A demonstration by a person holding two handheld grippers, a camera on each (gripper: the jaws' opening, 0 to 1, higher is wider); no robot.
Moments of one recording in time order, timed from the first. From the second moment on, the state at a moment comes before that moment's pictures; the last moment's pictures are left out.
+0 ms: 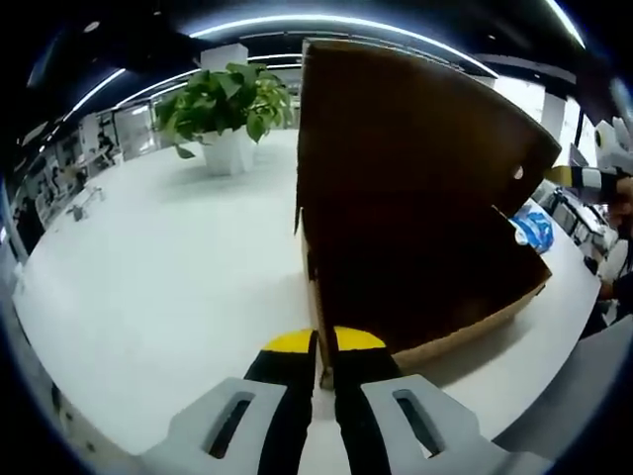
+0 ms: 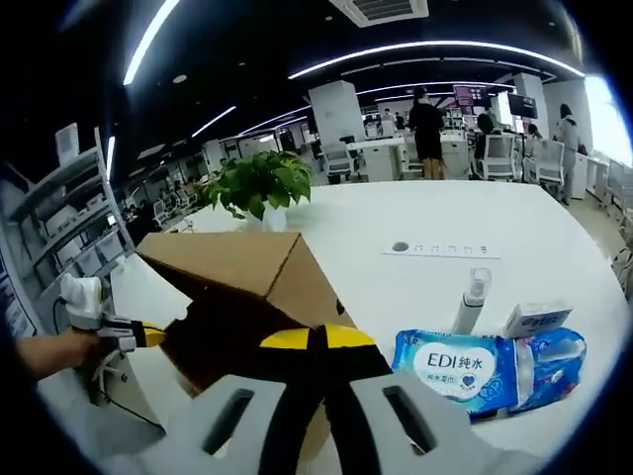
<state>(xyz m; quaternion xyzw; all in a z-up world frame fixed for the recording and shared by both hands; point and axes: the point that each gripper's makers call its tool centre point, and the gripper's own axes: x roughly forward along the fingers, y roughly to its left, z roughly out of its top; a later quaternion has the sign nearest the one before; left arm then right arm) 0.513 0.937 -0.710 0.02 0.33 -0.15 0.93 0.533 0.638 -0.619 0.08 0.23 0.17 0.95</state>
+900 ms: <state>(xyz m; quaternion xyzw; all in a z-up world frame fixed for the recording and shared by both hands) 0.528 0.931 -0.625 0.06 0.25 -0.19 0.95 0.516 0.641 -0.634 0.06 0.24 0.19 0.95</state>
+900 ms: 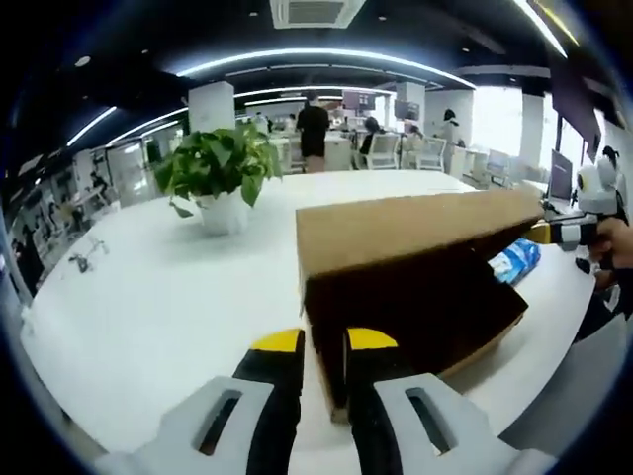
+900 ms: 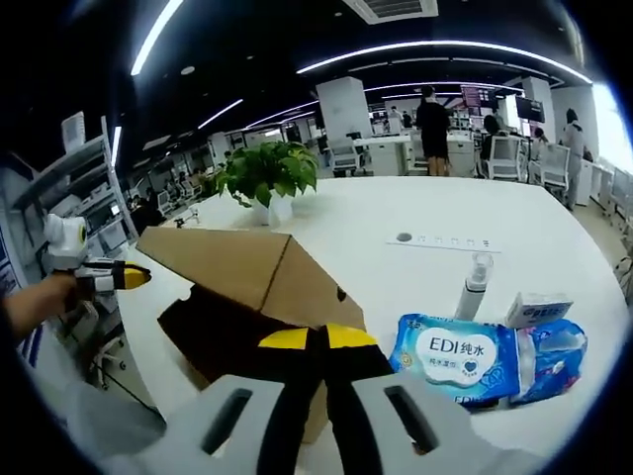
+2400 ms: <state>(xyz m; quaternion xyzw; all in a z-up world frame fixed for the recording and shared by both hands) 0.496 0.924 -0.661 0.14 0.30 -0.26 0.91 0.472 0.668 -0.680 -0.08 0.25 0.30 0.92</state>
